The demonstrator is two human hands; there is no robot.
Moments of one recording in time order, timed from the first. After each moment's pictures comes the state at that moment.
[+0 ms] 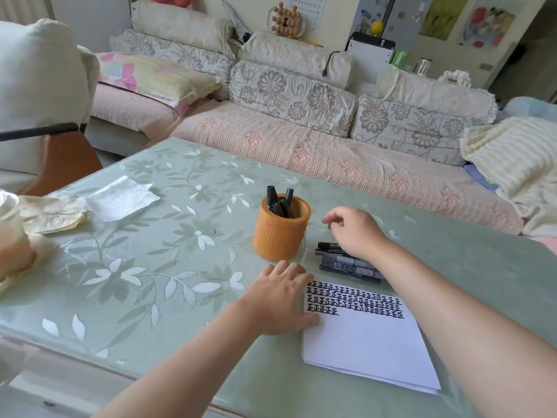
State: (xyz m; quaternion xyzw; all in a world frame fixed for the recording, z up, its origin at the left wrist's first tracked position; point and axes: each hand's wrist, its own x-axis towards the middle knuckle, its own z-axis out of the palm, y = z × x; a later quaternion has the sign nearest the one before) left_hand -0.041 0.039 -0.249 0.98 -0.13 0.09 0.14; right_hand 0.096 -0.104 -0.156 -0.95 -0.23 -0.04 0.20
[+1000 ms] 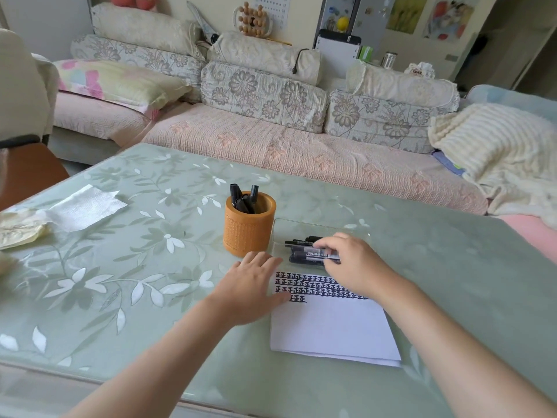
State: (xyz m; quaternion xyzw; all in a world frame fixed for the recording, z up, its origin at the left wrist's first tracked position) left_hand -0.043 0.031 -0.238 0.98 -0.10 0.10 0.17; right_hand 0.035 -0.180 -0.170 -0.95 -0.27 0.00 0.18
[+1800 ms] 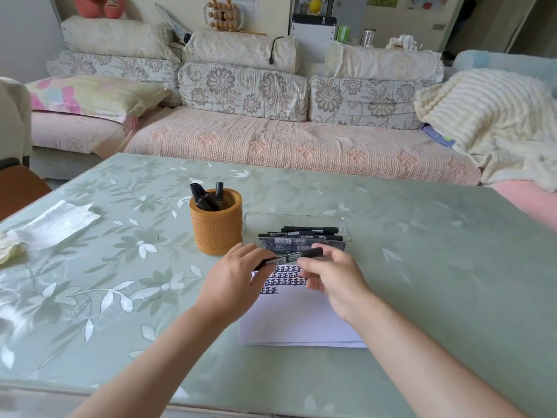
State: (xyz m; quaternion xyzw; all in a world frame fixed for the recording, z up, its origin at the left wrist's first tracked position) left_hand -0.042 -0.013 -0.224 0.92 -0.12 0.28 0.25; right_hand 0.000 -0.198 -0.198 -0.66 0.05 0.13 0.74
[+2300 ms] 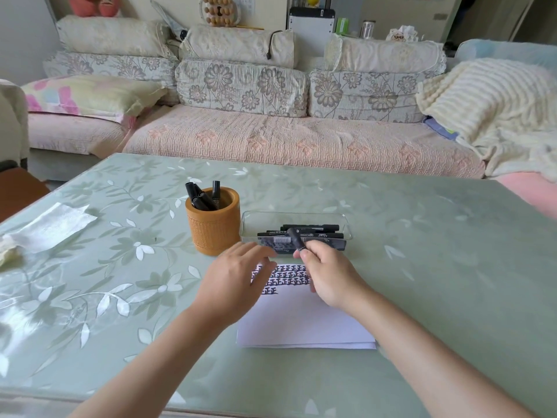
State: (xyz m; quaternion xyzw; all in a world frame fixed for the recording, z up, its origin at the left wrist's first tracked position) left_hand -0.042 -0.015 -0.218 0.92 -0.14 0.29 0.23; right_hand 0.009 -0.204 -0.199 -0.88 -0.15 0.06 0.44
